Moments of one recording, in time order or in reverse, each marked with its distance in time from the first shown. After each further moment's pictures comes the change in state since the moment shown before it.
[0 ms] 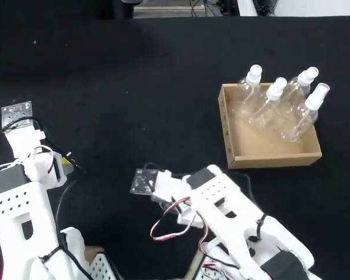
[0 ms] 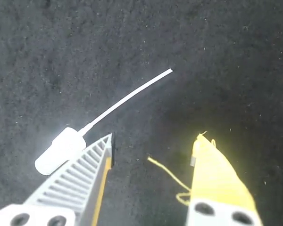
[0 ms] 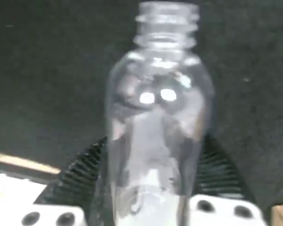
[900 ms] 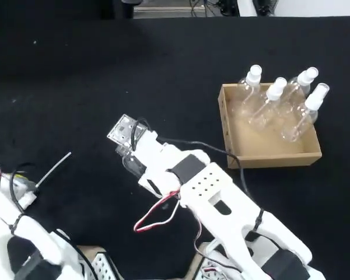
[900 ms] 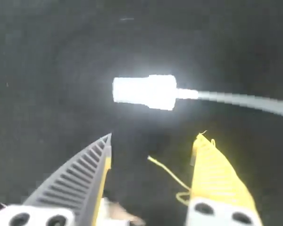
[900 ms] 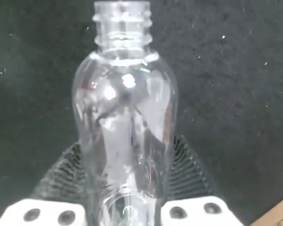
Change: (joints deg) left arm -27.6 18.9 -8.0 8.6 19.9; right arm -8.3 0.1 -18.1 -6.4 -29.5
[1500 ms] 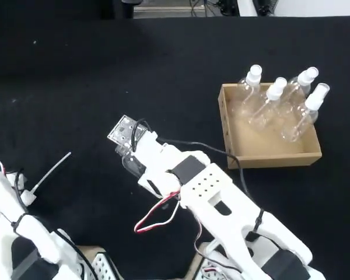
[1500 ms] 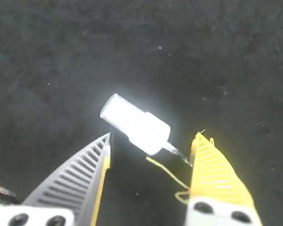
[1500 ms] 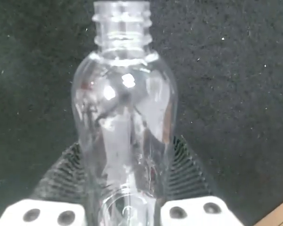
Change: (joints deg) left arm 2.3 1.7 9.2 -16.2 34.7; right arm 0.0 0.0 0.5 -0.9 0.0
